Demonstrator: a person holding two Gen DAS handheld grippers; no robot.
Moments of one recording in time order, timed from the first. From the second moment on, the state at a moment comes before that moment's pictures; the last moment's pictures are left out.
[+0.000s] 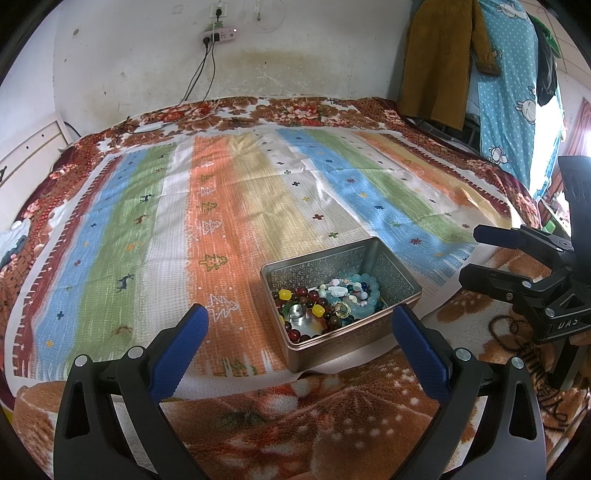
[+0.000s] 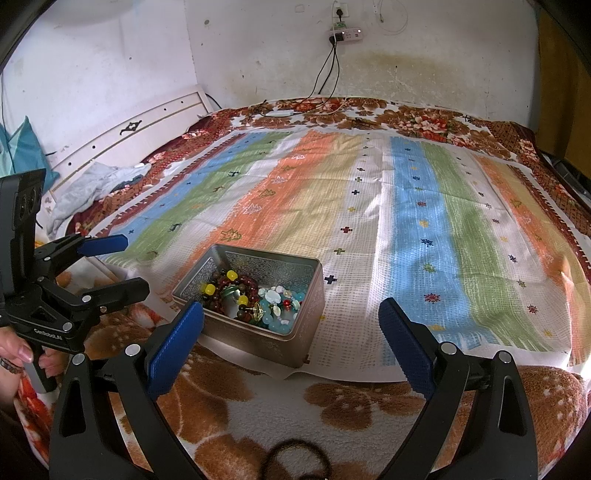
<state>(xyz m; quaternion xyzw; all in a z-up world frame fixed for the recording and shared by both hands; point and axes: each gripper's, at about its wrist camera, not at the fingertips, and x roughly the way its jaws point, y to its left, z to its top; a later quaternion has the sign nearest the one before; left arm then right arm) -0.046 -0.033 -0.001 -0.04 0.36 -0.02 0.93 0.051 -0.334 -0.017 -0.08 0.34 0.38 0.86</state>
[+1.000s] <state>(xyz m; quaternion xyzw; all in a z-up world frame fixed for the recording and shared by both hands) -0.048 -0.024 -0.003 -0.06 0.37 -0.01 0.93 0.050 -0.332 -0.016 -0.08 0.34 0.38 0.86</state>
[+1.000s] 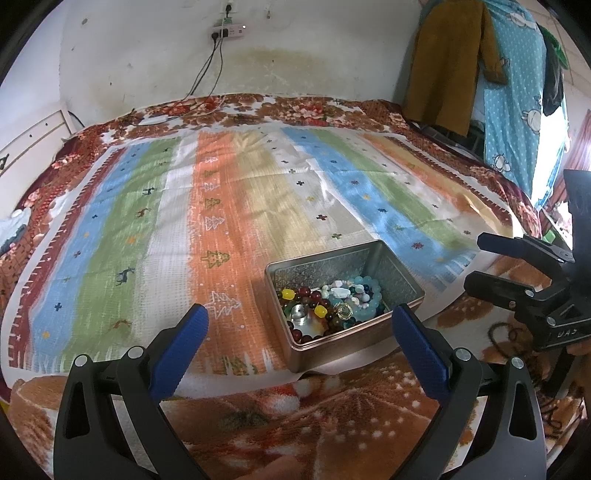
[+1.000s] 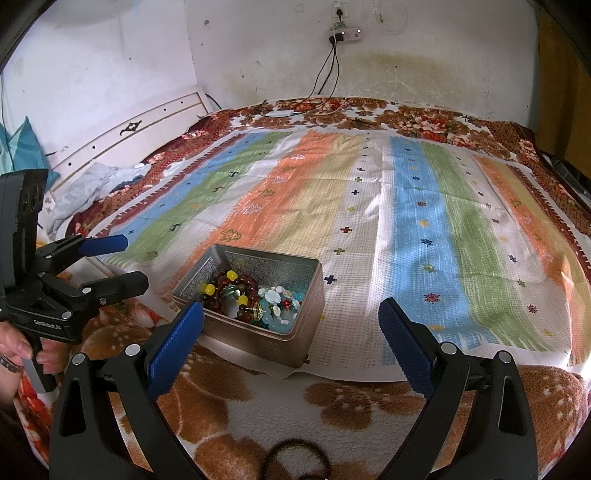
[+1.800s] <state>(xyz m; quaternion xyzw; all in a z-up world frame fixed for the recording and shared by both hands) -0.047 -0.021 -0.004 -0.06 0.37 -0.03 0.93 0.050 -0.332 -0.016 -0.08 0.34 0.38 0.86</state>
